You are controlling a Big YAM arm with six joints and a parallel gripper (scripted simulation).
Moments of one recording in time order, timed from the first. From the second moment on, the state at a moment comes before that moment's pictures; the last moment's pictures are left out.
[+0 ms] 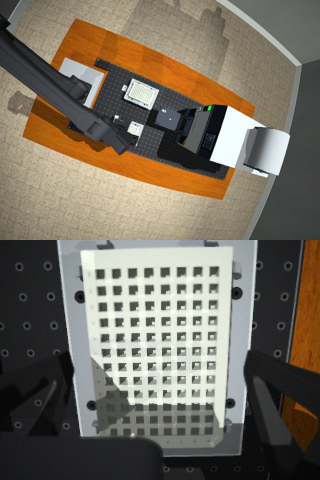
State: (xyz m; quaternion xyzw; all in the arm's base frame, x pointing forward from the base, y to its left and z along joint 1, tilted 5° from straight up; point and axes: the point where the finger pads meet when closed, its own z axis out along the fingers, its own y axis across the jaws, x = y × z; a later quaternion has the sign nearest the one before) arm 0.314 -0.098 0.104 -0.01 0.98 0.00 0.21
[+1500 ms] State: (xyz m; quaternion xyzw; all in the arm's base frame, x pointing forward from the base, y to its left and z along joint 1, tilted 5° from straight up) arm 0.313 -0.097 0.103 -0.01 0.98 0.00 0.21
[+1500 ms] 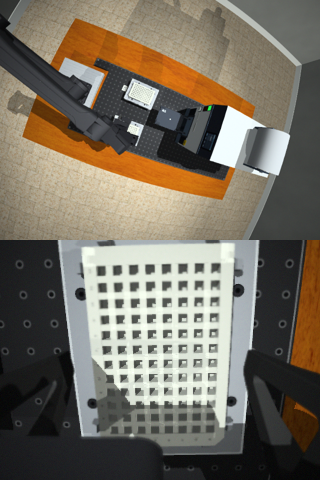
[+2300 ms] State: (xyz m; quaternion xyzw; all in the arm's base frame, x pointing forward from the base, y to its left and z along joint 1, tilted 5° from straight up) arm 0.314 -0.098 0.105 -0.01 0.98 0.00 0.22
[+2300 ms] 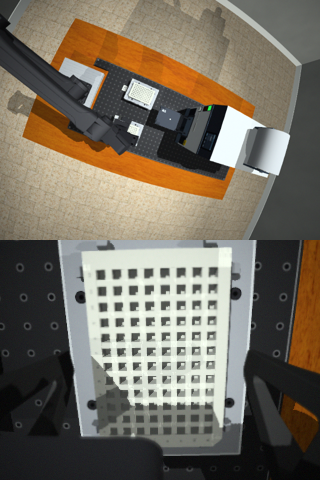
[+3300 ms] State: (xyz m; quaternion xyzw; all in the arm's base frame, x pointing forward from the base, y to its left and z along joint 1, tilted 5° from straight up) arm 0.312 -0.097 0.091 -0.01 0.98 0.00 0.21
